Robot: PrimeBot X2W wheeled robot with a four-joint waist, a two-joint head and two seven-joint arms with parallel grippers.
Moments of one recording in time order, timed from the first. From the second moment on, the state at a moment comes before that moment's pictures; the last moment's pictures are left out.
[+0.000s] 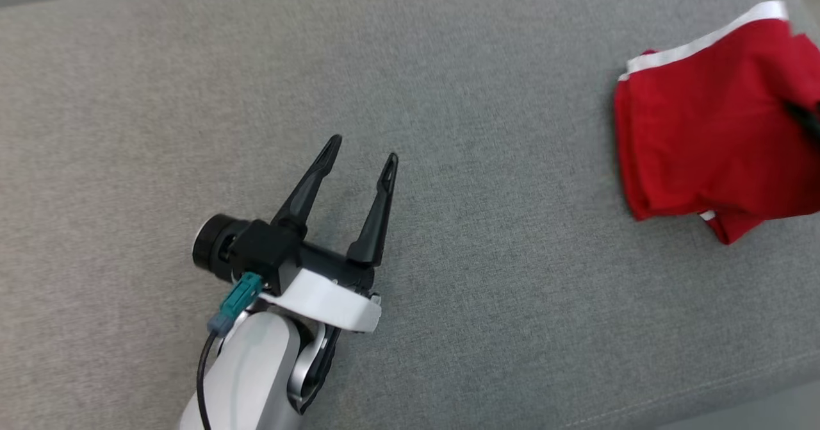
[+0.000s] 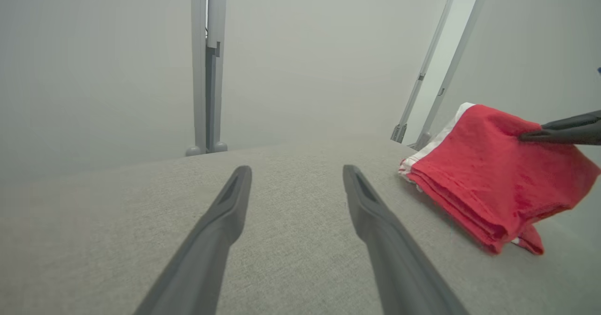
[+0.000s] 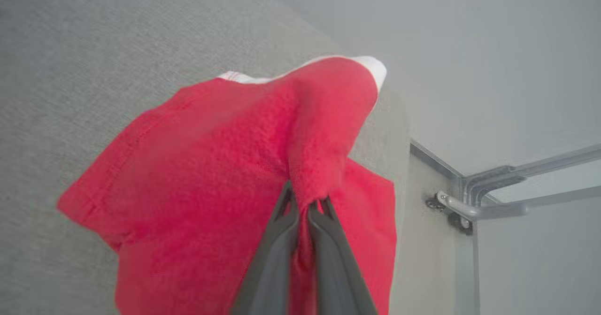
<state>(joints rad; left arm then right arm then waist) -0.35 0.05 -0.39 0.17 -0.26 0.00 -0.26 -0.85 -0.92 0.90 0.35 0.65 0.13 0.04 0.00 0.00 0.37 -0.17</state>
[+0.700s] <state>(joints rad) -0.50 0.05 -0.44 0.20 -0.26 -0.03 -0.26 -0.96 -1.15 0.96 0.46 0.54 0.13 0.07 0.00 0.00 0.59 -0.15</state>
